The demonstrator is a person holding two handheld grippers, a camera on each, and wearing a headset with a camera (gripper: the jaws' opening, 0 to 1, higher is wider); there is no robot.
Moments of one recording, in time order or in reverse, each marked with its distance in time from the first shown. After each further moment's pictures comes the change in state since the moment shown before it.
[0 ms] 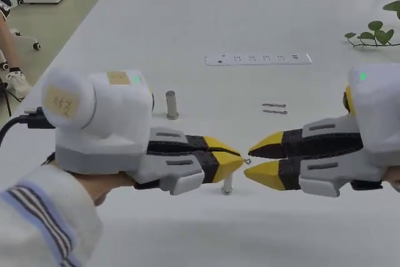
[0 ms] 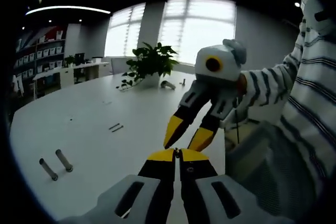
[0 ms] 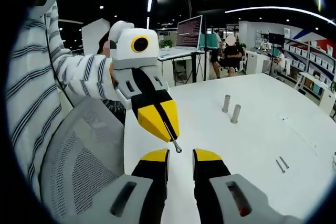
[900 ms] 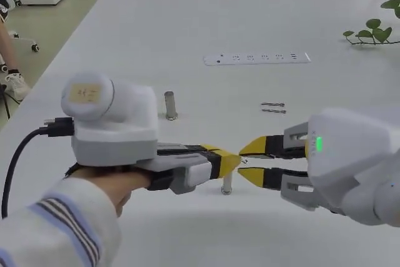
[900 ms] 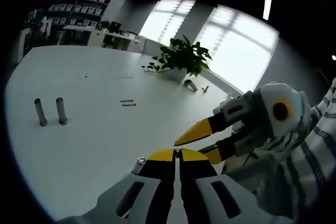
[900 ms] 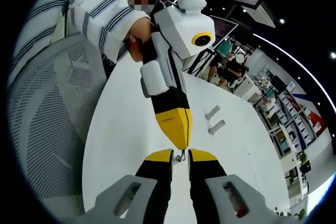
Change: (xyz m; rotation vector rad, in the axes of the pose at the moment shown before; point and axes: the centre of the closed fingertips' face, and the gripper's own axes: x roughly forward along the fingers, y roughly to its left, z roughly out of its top) left arm 0.011 0.024 -0.017 -0.409 -0.011 0.125; right arm 0.013 -0.008 -0.003 -0.548 0.149 -0.236
